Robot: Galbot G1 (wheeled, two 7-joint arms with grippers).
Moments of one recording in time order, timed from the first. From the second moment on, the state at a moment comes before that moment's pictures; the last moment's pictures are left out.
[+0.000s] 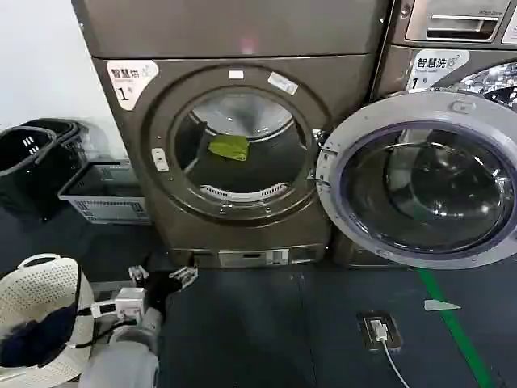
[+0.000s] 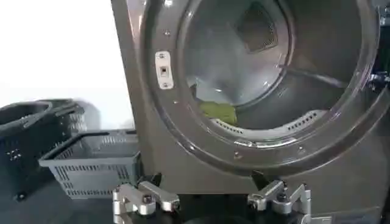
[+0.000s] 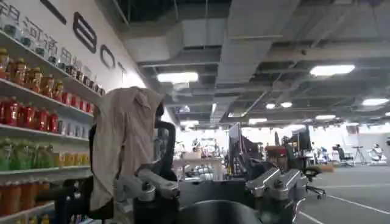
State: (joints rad) left arm 1.33 -1.57 -0.48 -2.29 0.14 0.74 0.02; right arm -1.67 1.12 2.30 1.64 0.61 -0.22 0.10
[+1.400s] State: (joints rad) left arm 1.34 -1.57 -0.48 -2.28 0.14 0.74 0.04; right arm -1.67 1.13 2.29 1.61 0.59 -0.15 0.12
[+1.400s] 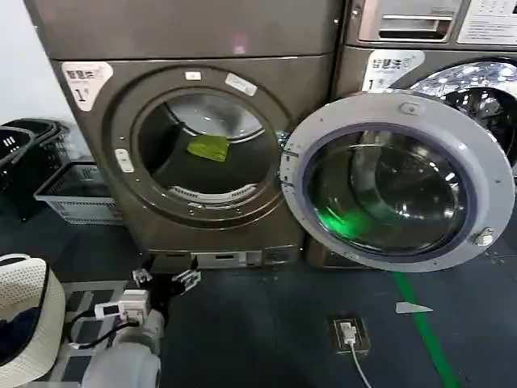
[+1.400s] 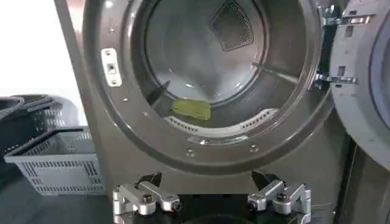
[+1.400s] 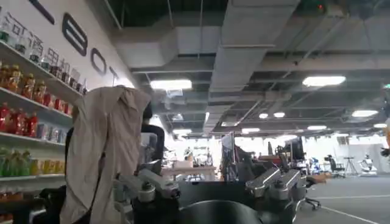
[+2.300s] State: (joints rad) left arm 1.33 -1.56 -0.48 -2.30 0.14 0.74 0.04; right arm -1.67 1.12 2.30 1.58 0.63 -0.09 0.15
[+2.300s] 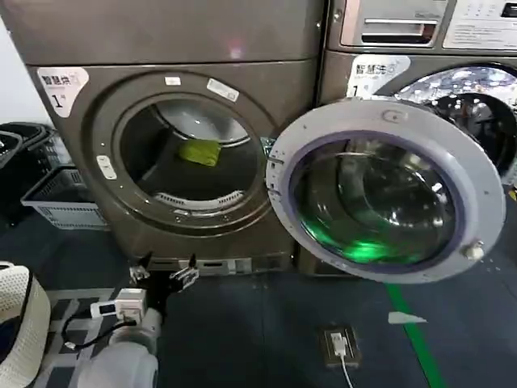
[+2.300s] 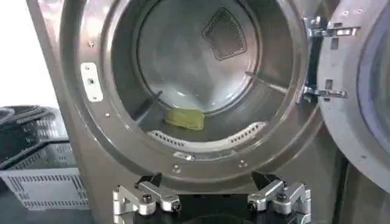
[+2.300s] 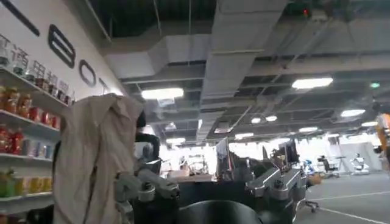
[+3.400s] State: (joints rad) left arm 1.34 -1.57 -0.47 -2.30 0.18 0.74 0.05; right arm -1.68 1.13 2.31 1.59 0.66 -0.10 0.15
